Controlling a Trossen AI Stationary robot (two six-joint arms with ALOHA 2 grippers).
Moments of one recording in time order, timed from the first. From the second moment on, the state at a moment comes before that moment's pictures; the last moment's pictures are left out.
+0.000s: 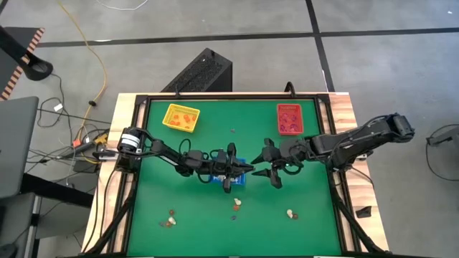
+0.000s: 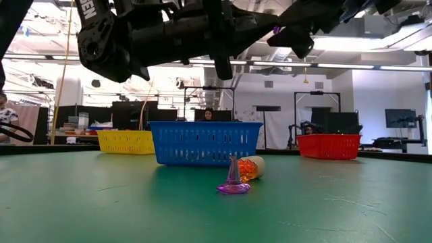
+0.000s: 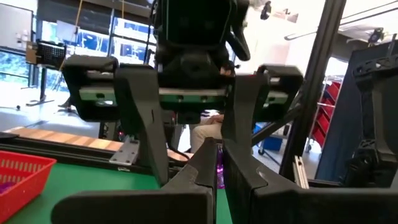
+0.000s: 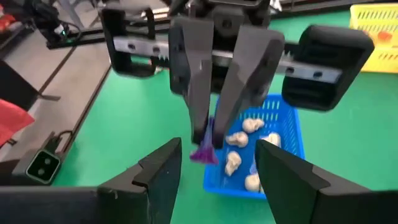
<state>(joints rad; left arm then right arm) -0.12 2.00 0.85 1.49 -0.05 -0.18 0.17 1.17 0.78 -0.05 0.00 0.20</state>
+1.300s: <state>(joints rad) -0.14 1.97 0.83 1.49 -0.19 -0.13 0.16 1.14 0.78 -0.15 -0.03 0.21</state>
